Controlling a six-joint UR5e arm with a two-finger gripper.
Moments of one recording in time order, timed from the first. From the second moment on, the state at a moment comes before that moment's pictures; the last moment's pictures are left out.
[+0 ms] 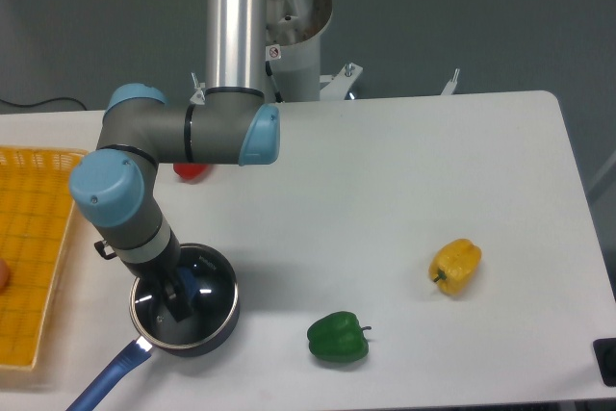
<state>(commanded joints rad) 2.03 -2.13 -1.42 -1.07 1.63 1.04</state>
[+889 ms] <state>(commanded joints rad) 2.03 -2.11 -1.43 -1.08 1.64 1.04</state>
